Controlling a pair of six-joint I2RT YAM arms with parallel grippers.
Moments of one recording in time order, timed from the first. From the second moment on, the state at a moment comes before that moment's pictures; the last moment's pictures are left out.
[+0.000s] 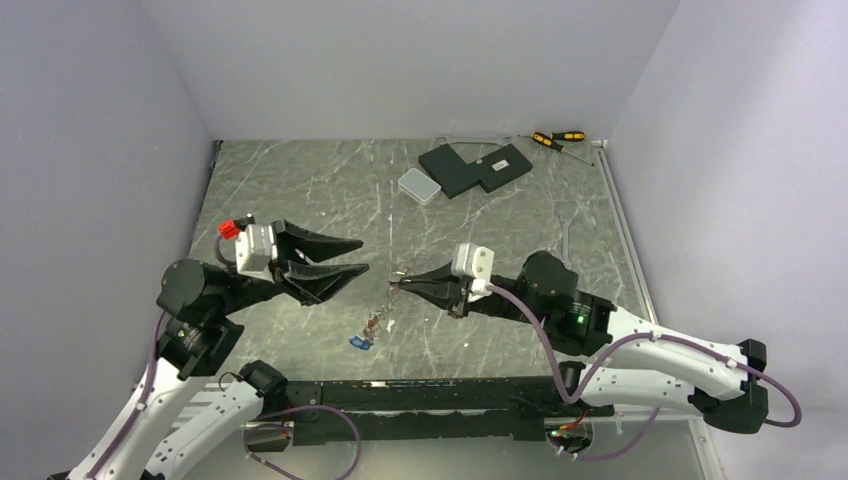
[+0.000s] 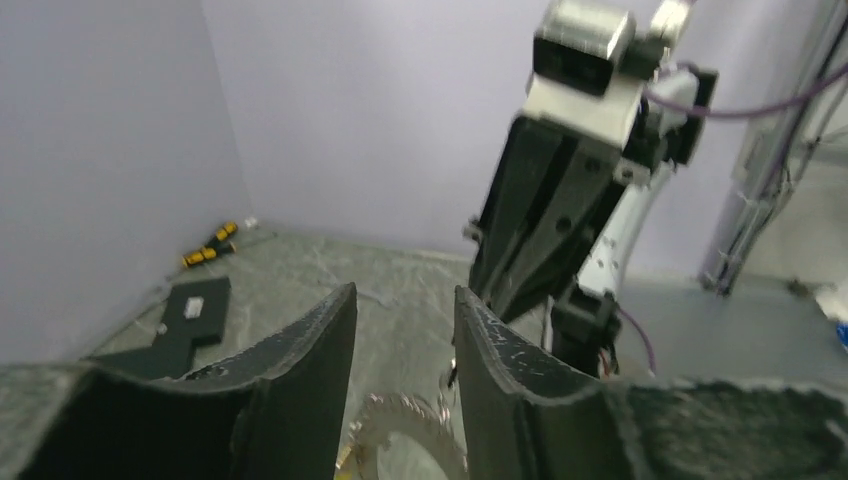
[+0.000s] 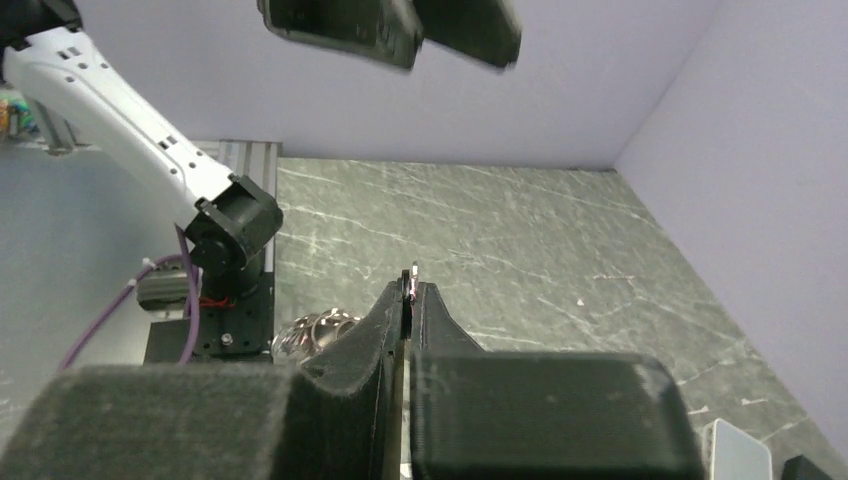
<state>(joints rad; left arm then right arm) -0.57 0.56 0.84 0.18 0.66 -0.27 1.20 0.88 0.87 0.12 -0.16 -0.19</state>
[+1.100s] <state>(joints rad) -0.57 0.80 0.87 -0.11 0.97 -0.15 1.19 0.90 1.04 -0.09 -0.10 -0.26</state>
